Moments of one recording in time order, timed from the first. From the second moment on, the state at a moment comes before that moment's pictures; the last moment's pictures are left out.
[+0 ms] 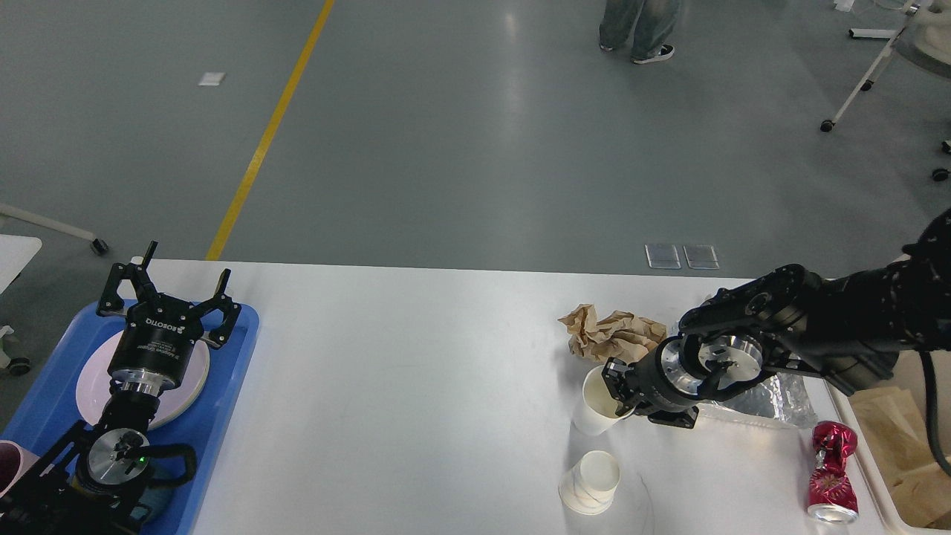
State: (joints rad) left arm -0.31 0.25 -1.28 -0.72 0.14 -0.60 -0.32; right arm 1.52 -0.23 -0.99 1.22 0.27 0.22 -0.22
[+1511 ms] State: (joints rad) left arm -0.31 0.25 -1.28 -0.72 0.14 -0.60 -0.32; right arm 1.77 -0.69 -1.56 1.10 0.26 0.38 -0.22
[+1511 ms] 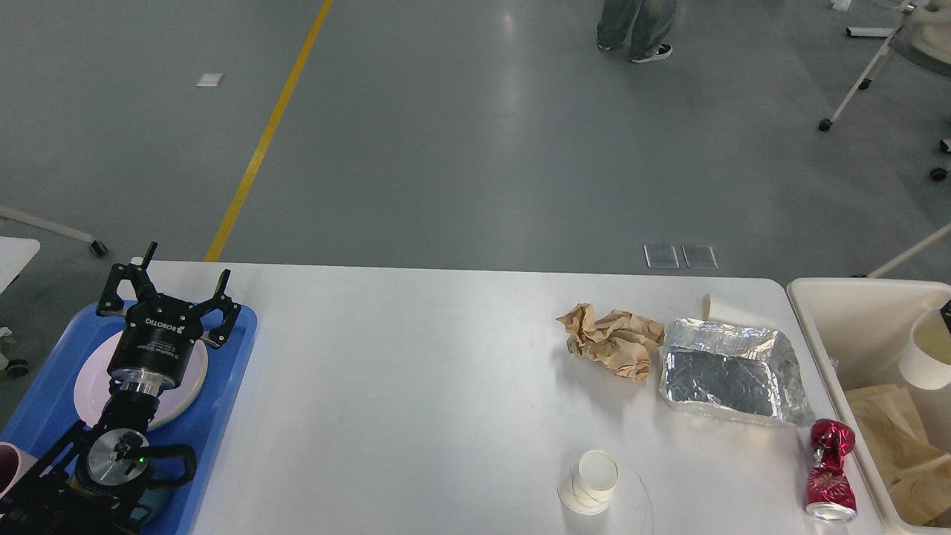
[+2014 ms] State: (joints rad) left arm -0.31 0.25 -1.28 -0.72 0.14 -0.60 -0.32; right arm 0.74 -0.52 -1.06 0.18 0.27 0.22 -0.27
